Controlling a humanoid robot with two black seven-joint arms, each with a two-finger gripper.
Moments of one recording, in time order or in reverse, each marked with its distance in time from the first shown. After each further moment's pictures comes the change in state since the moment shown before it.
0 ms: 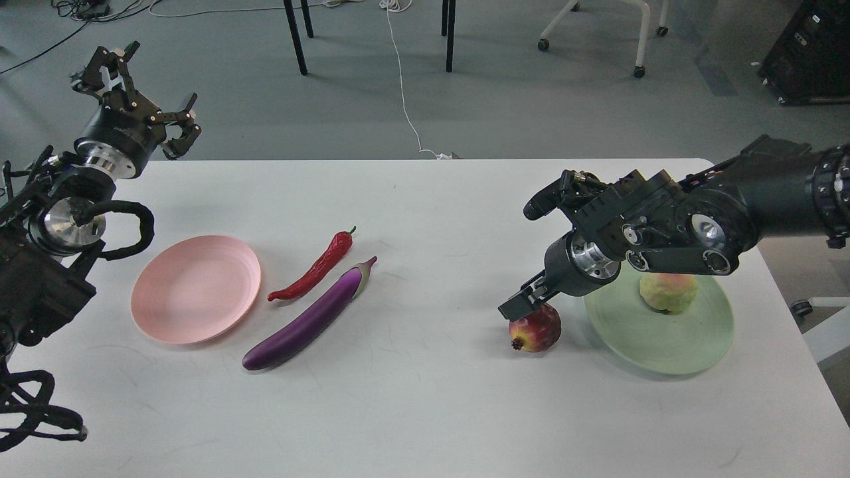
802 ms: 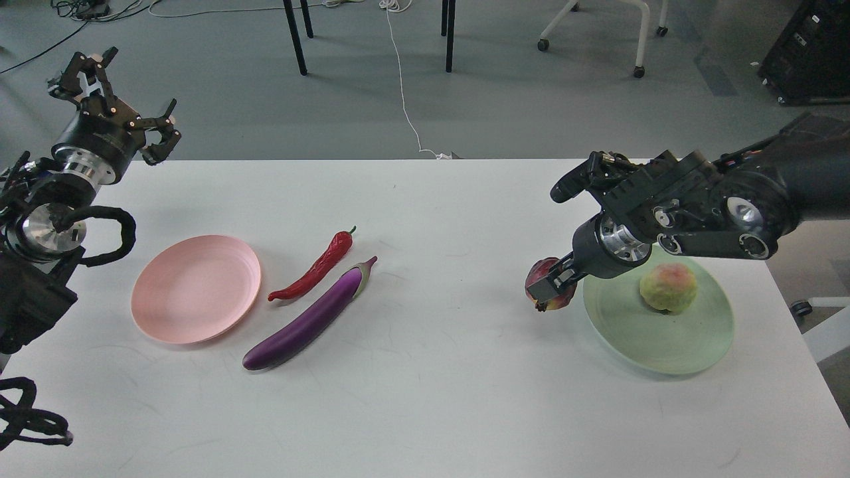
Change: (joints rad) left arm 0.013 0.036 0.000 0.000 0.000 0.000 -0.003; right arm 0.094 -0.102 -0.047 0.035 -0.055 0.000 -0.004
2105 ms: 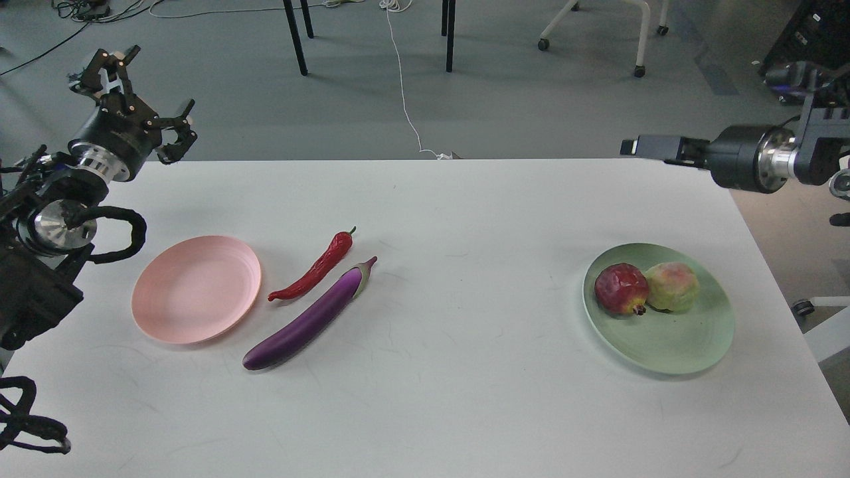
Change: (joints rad) left arm -0.021 0.001 0.065 -0.111 0.068 0.000 0.005; right arm -0.343 -0.538 0.730 -0.194 0.165 -0.071 -0.003
